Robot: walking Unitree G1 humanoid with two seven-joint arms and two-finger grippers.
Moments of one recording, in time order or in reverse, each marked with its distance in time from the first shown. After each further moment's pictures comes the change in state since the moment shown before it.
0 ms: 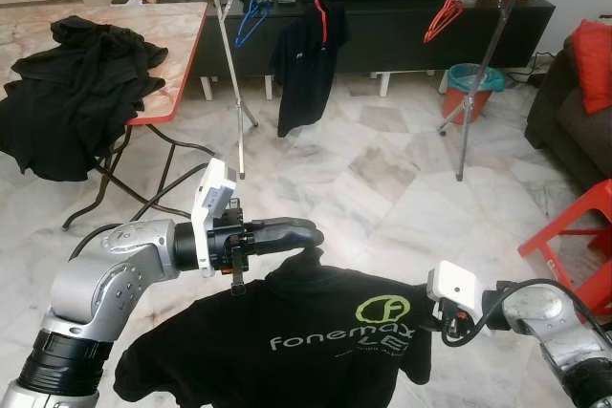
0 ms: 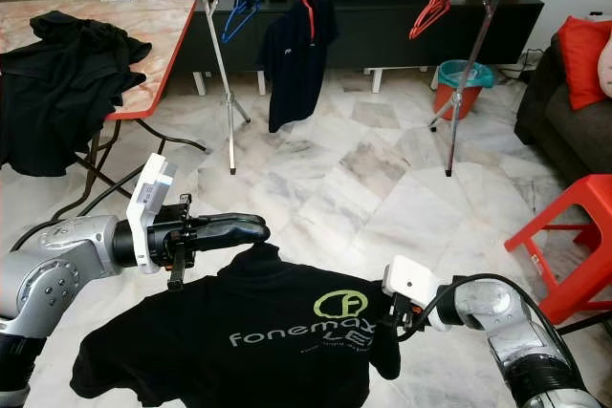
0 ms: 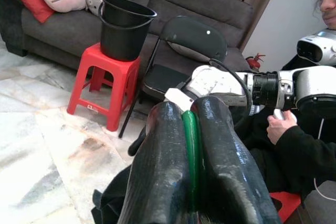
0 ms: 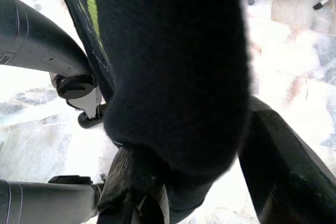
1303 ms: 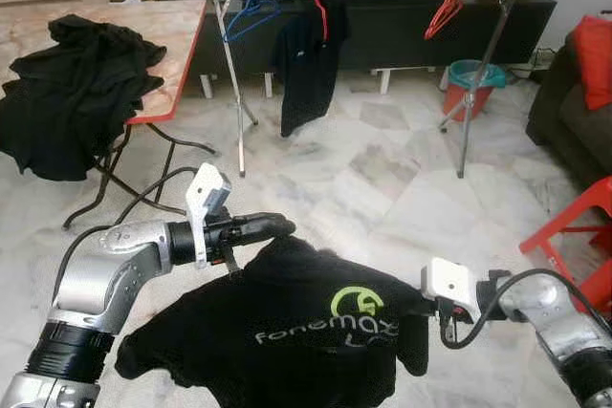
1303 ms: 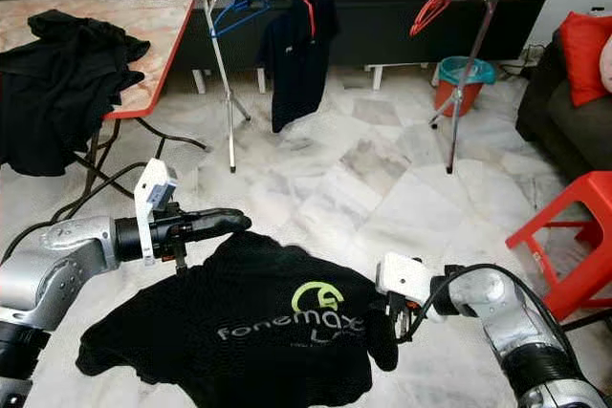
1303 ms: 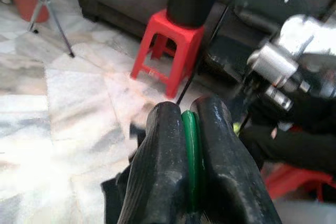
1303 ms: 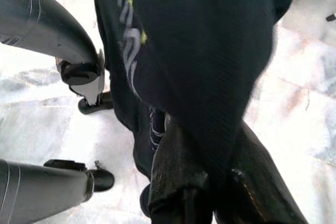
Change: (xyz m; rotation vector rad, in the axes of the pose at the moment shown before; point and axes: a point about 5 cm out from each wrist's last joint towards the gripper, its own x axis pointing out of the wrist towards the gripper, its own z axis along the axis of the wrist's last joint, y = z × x) left arm -0.022 0.033 -0.020 0.067 0.158 0.255; right arm -0.003 -0.006 0.016 -0.107 0.025 0.060
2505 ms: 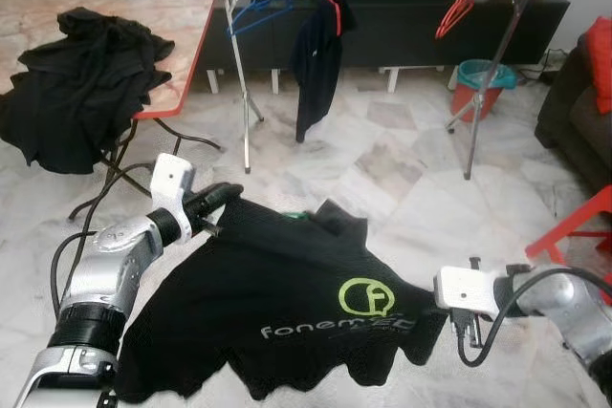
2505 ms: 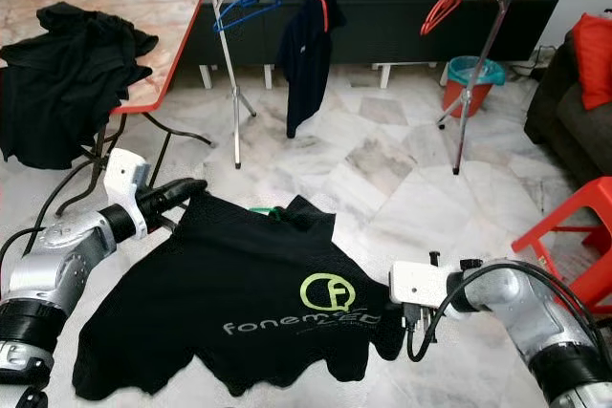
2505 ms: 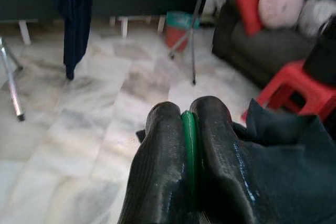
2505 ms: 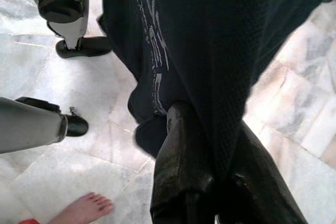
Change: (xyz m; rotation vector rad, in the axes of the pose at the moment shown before) left arm -0.019 0.062 -0.010 -0.069 -0.215 0.562; right arm -0.019 0.001 -0.006 -0.163 0.196 -0.041
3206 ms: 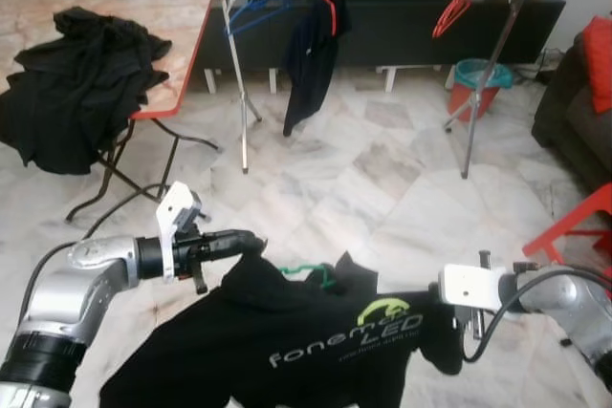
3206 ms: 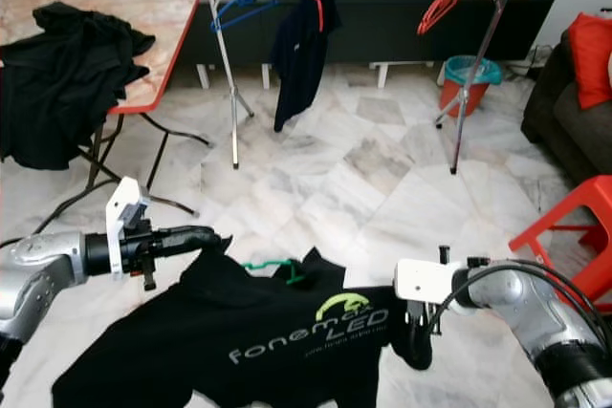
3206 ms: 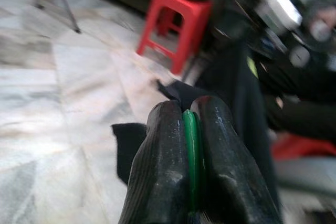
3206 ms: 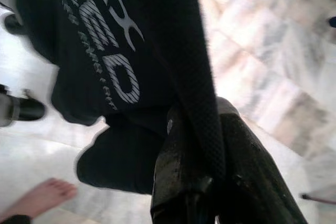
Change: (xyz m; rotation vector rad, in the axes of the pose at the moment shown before) left arm -0.049 -0.043 -0.011 0.094 0.318 -0.612; right arm -0.008 -0.021 -0.002 -0.102 0.078 -0.156
